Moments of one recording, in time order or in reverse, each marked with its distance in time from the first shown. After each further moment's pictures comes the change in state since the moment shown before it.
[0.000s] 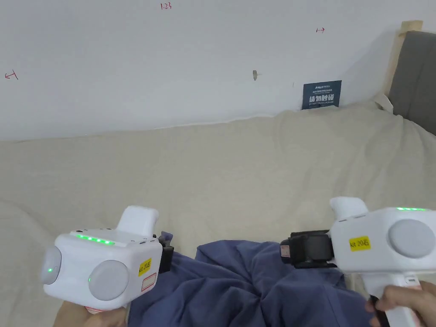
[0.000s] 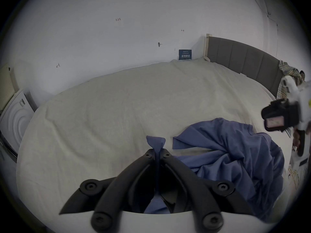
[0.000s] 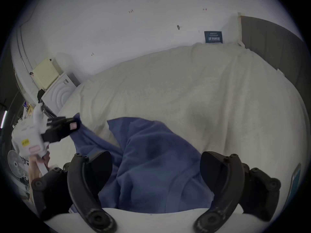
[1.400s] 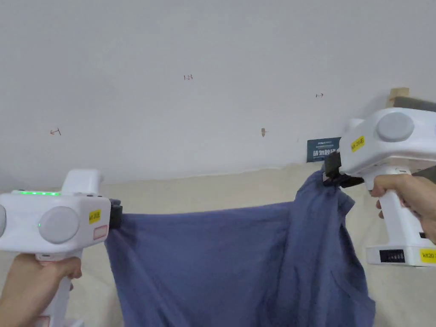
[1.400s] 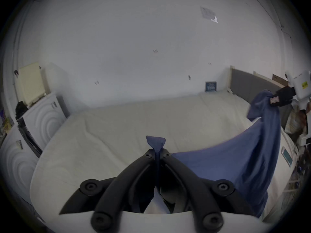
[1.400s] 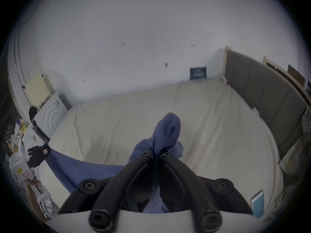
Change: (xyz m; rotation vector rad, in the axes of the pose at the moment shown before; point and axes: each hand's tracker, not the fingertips) left arm -0.074 0.084 0.160 0.229 0.265 0.125; right arm -0.032 0.151 0.155 0.256 -0.170 -0.011
